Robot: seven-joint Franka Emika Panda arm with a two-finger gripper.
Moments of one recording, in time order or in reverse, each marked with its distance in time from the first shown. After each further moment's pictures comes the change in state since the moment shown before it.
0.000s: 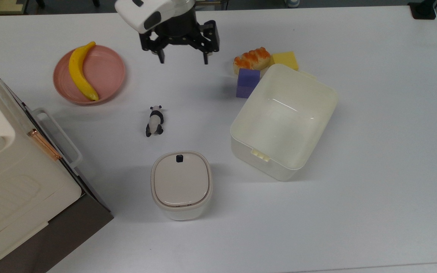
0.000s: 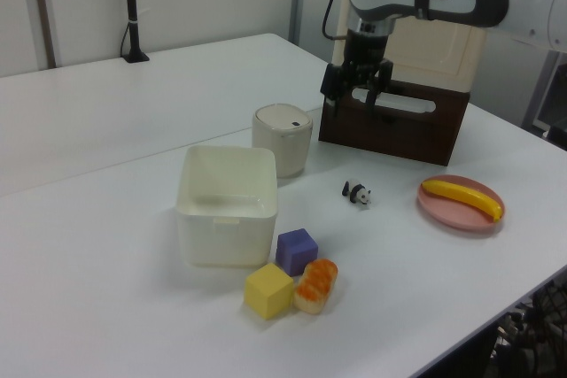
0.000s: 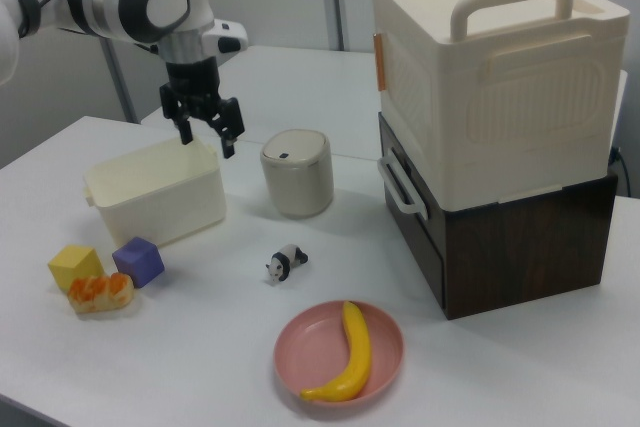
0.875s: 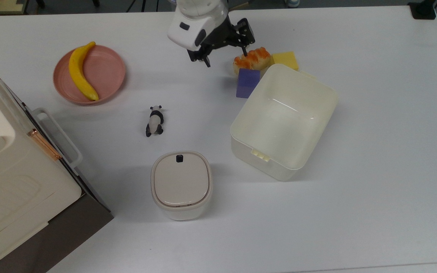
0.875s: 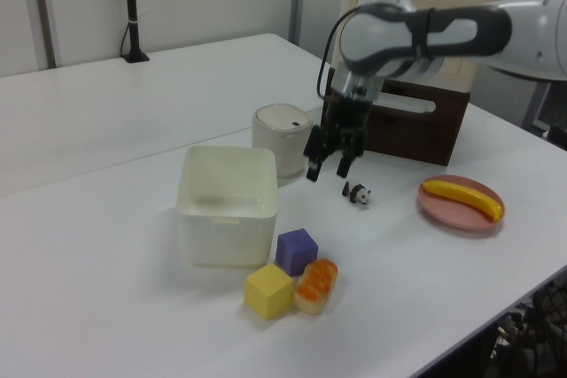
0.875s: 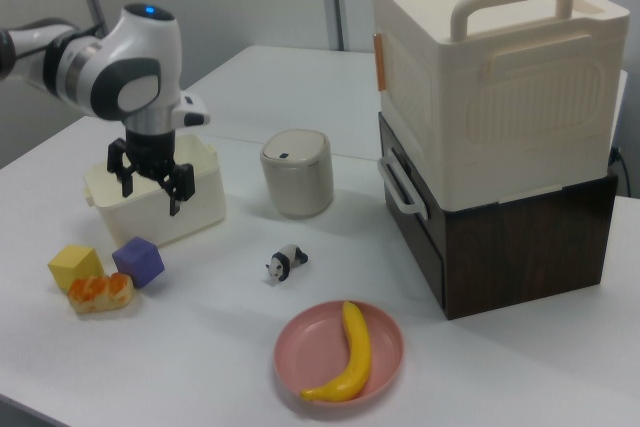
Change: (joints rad) arm 0.142 -0.122 -0.057 -0.386 0.224 0.194 -0.231
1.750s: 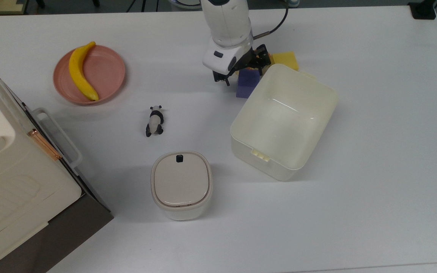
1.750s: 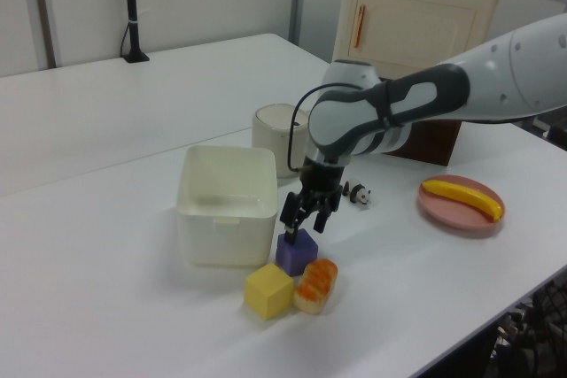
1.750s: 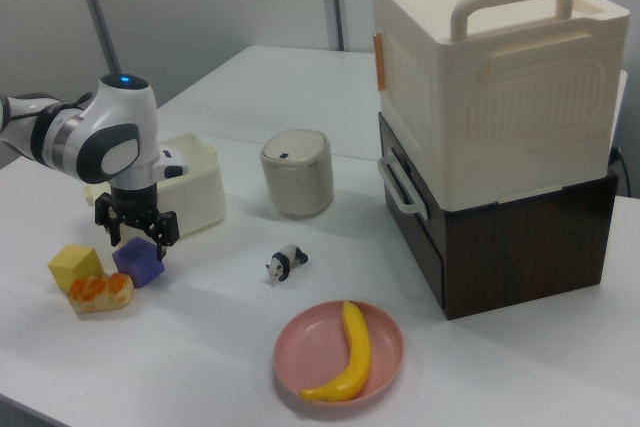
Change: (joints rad) arm 0.141 0.080 -0.008 -0.182 0.000 0.289 -0.008
